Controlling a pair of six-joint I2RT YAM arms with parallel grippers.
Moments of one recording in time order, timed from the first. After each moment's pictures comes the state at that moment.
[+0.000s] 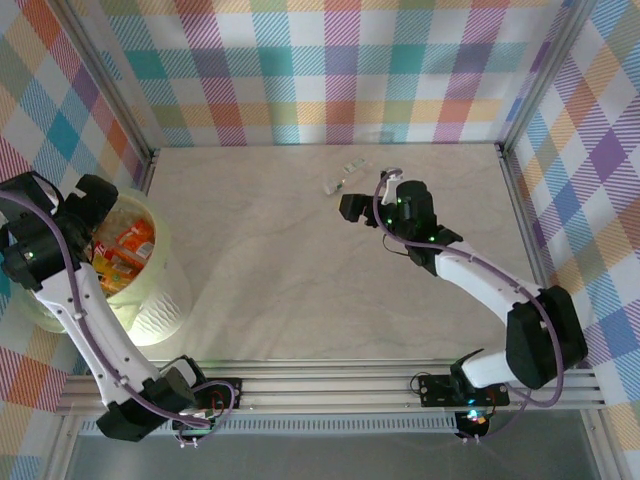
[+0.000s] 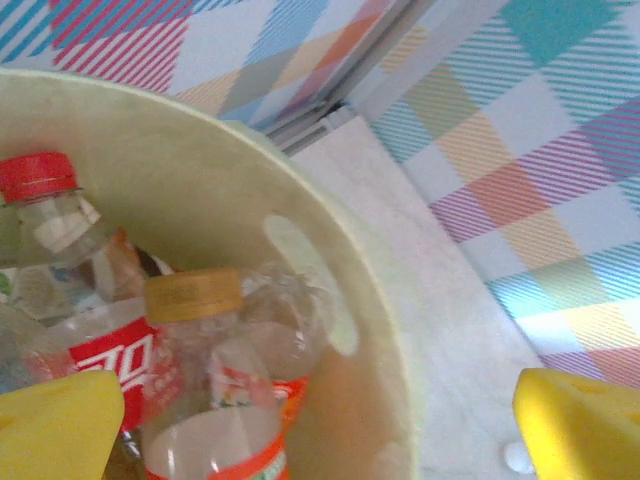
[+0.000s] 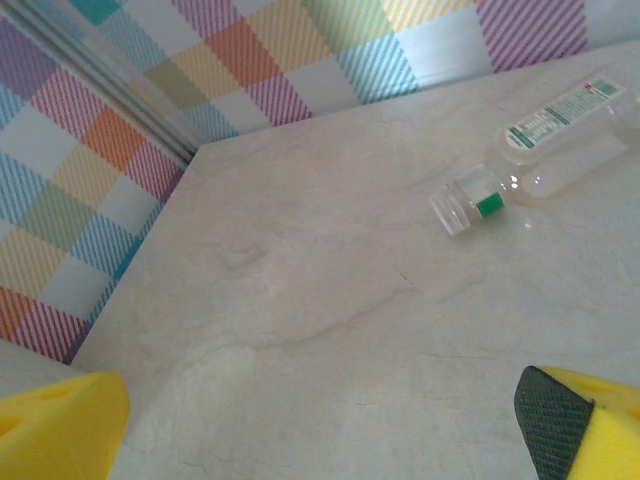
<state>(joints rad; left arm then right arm) 0.64 1.10 1.60 -1.11 0.23 -0.51 0.49 1.40 0.93 0.12 -0.17 0.53</state>
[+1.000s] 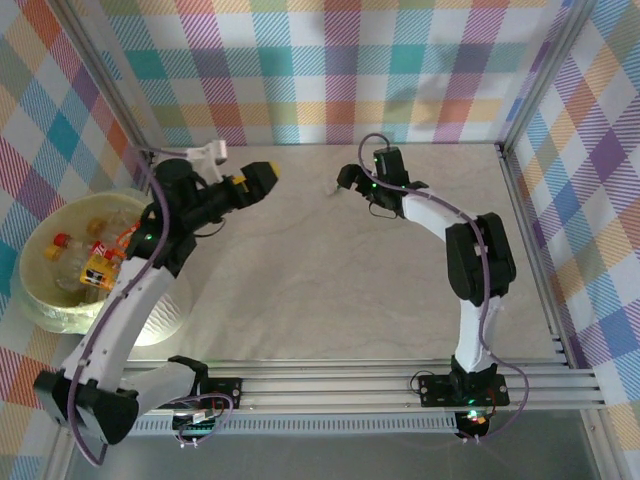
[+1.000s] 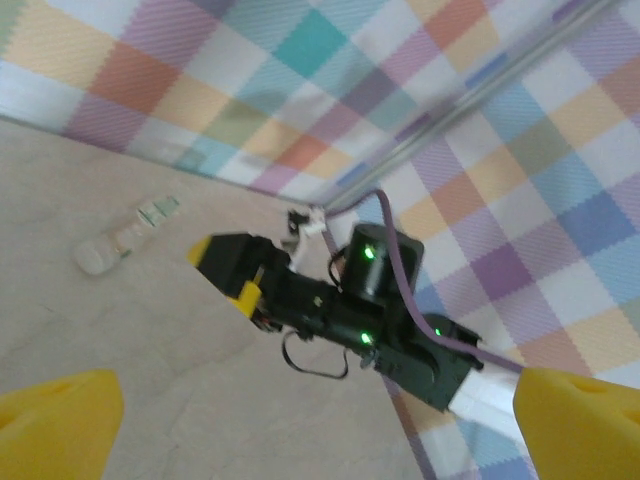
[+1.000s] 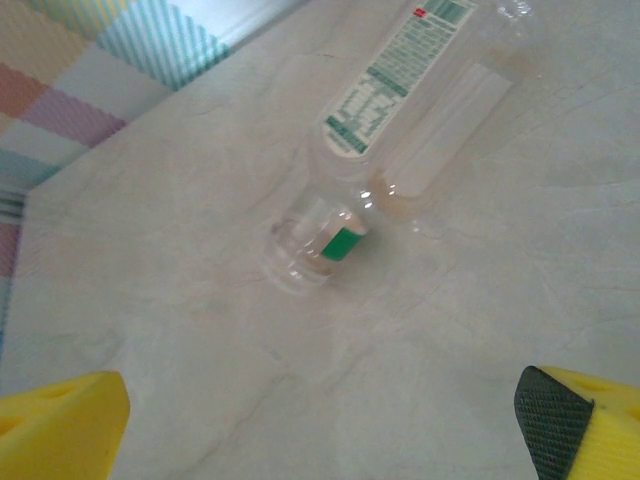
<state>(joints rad) -0.32 1.14 1.19 -0.26 0.43 -0.71 0.38 2.01 1.48 -0.14 -0.13 0.71</state>
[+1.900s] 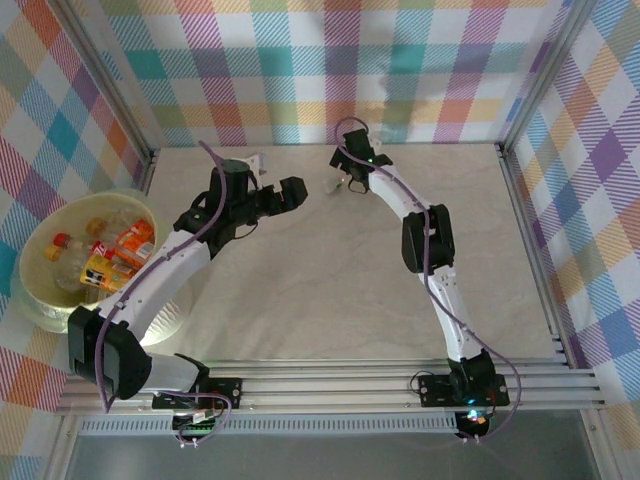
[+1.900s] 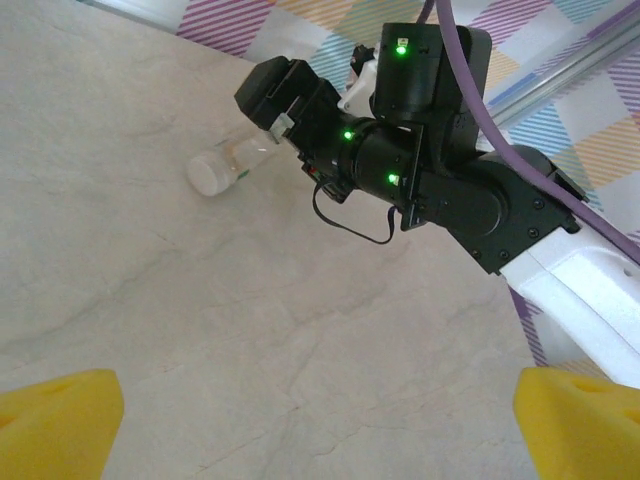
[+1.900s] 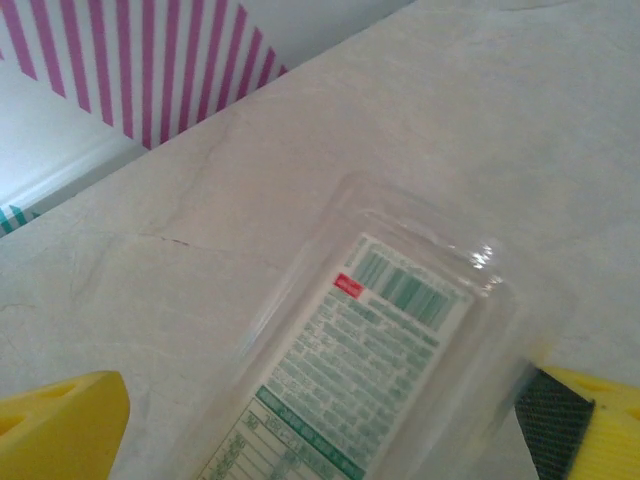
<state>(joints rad) -0.43 1.36 1.20 -0.33 0.18 -0.61 0.42 2.67 2.46 -0.56 0.23 0.73</state>
